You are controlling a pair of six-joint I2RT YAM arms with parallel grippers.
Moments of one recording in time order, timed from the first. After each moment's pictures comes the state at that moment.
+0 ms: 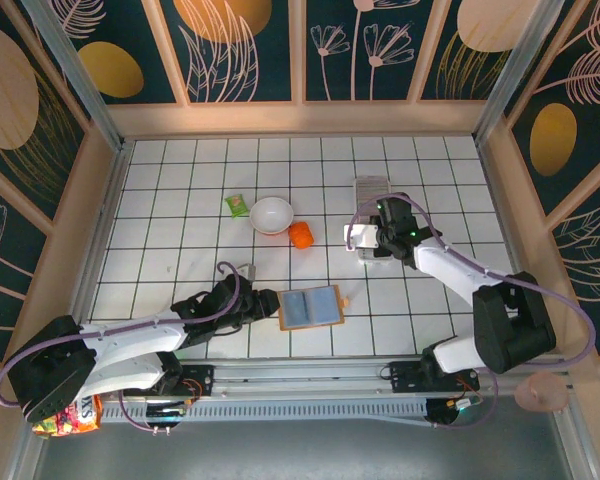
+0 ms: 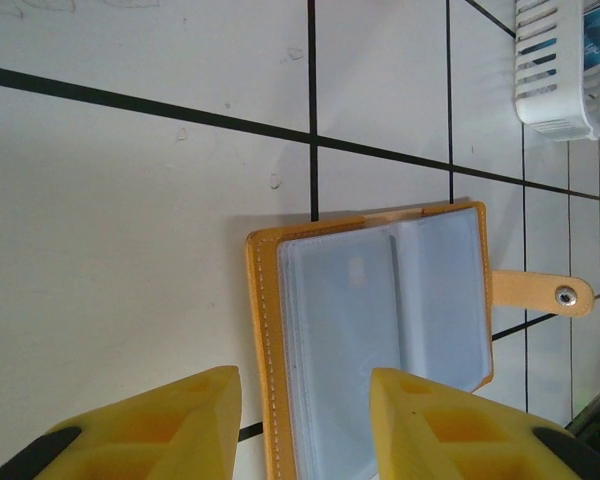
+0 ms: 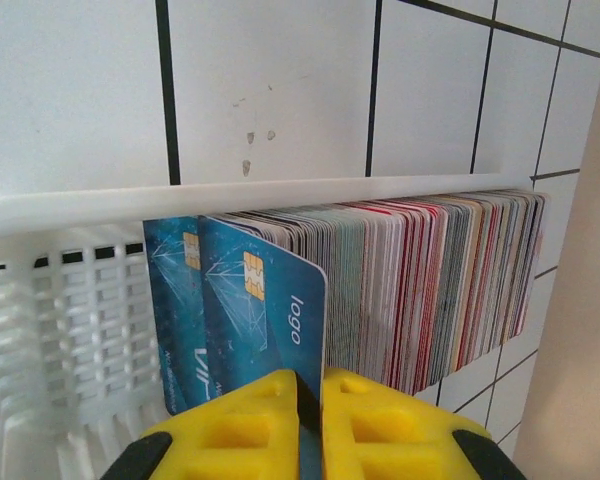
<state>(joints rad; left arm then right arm) -0.92 1.11 0.29 0.10 0.03 -1.11 0.40 1.39 0.79 -0.26 0.07 -1.33</state>
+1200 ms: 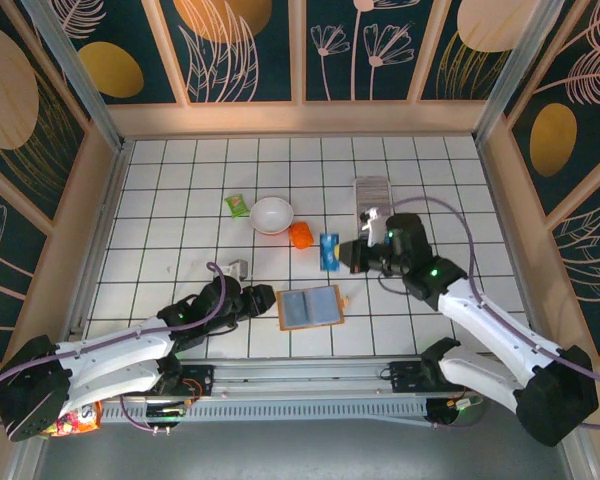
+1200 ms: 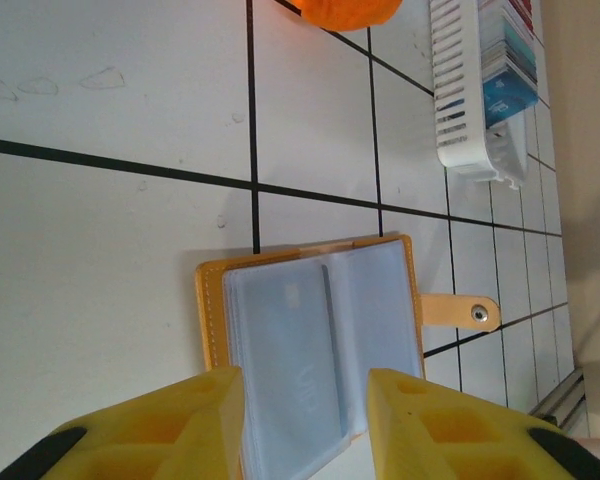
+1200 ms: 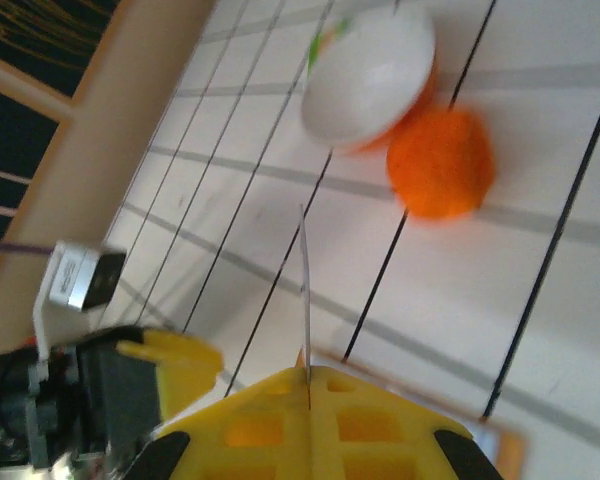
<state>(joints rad) -0.92 0.95 0.27 0.08 -0.01 -1.12 0.60 0.96 0.60 -0.19 -0.42 0.59</state>
